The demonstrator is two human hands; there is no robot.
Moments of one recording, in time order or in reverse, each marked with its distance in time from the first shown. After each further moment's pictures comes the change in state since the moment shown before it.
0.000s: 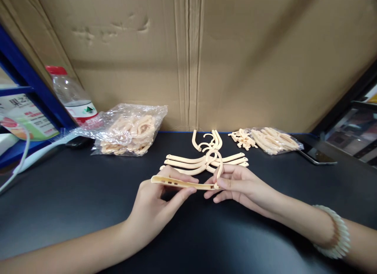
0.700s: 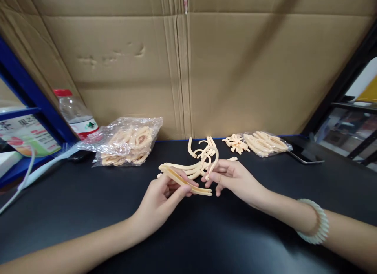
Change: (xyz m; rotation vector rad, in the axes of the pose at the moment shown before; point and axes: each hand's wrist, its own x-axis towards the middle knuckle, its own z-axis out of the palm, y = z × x) left_hand 0.010 -0.005 0.004 -0.258 -0.177 -0.106; right_hand 0.008 -0.009 -0.003 -0.304 0.119 -0.254
